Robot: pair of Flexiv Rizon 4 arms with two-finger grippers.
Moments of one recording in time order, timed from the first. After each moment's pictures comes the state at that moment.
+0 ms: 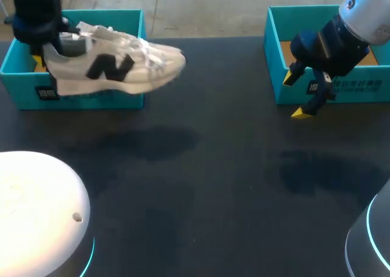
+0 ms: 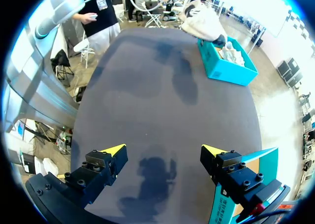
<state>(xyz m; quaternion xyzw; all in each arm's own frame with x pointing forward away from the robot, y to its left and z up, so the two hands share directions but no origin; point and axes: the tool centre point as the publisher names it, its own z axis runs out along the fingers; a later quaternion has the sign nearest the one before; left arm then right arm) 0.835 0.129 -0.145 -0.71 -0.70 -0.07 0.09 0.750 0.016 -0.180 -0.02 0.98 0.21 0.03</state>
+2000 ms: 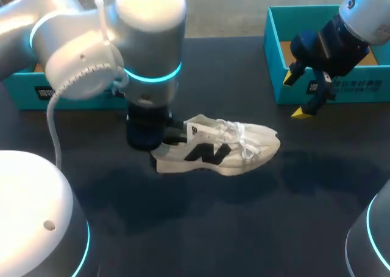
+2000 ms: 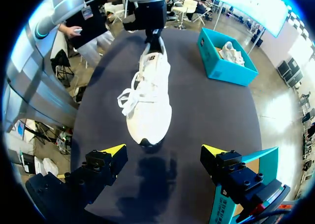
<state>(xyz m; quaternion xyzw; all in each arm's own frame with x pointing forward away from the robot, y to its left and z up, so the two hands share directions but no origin) 0.726 -0.070 -0.283 -0.75 -0.66 -0.08 0.01 0.750 0.016 -0.180 -0.02 0.98 0.21 0.03</state>
